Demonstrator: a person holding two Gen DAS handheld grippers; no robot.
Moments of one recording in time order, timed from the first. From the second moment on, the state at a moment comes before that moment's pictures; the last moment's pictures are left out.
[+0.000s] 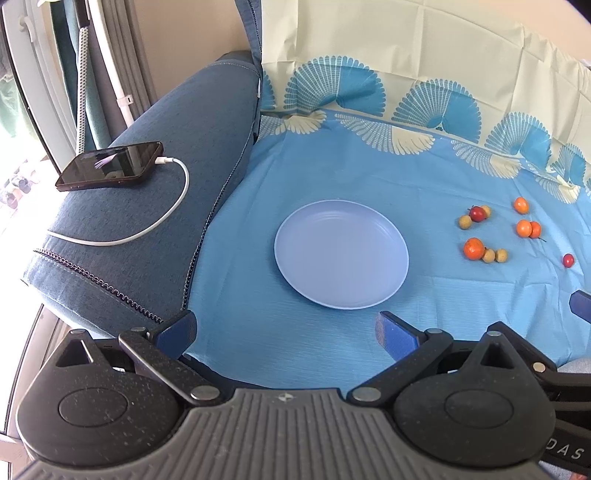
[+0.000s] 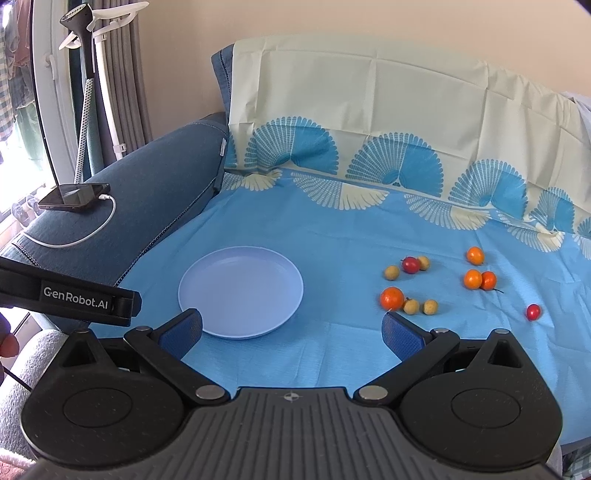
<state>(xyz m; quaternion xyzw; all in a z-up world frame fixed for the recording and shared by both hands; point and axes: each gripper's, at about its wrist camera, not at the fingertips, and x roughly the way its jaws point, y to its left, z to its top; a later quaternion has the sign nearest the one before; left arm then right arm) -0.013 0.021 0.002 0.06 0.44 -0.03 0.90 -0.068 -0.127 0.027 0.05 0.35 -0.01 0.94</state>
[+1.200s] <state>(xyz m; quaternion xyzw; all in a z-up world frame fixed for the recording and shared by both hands) -0.013 0.024 -0.003 0.06 0.44 -0.03 0.89 -0.070 -0.124 0.021 0.05 0.36 0.00 0.93</state>
